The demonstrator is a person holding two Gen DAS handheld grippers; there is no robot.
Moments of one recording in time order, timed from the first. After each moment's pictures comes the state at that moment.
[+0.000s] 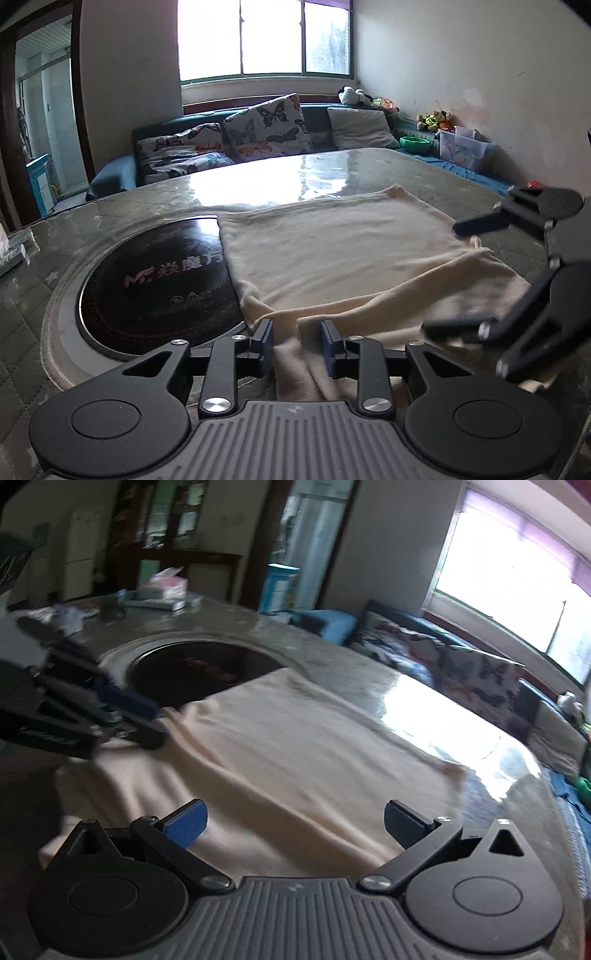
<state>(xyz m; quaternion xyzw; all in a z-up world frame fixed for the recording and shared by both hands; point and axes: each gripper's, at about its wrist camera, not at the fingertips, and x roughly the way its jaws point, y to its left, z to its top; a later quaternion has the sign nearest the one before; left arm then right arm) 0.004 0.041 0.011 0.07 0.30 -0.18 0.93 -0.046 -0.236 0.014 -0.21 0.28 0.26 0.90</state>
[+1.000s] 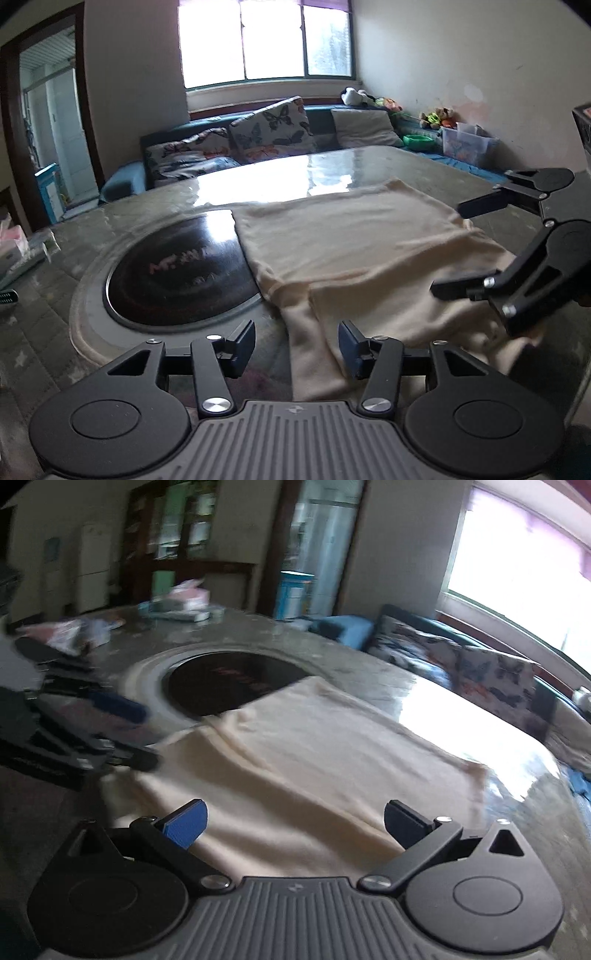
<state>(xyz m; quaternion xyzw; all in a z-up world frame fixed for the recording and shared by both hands) -0.025 0.054 0.017 0.08 0.29 -0.17 0.94 -0.057 -0.251 0.031 -0.18 0.28 0.24 0.91</state>
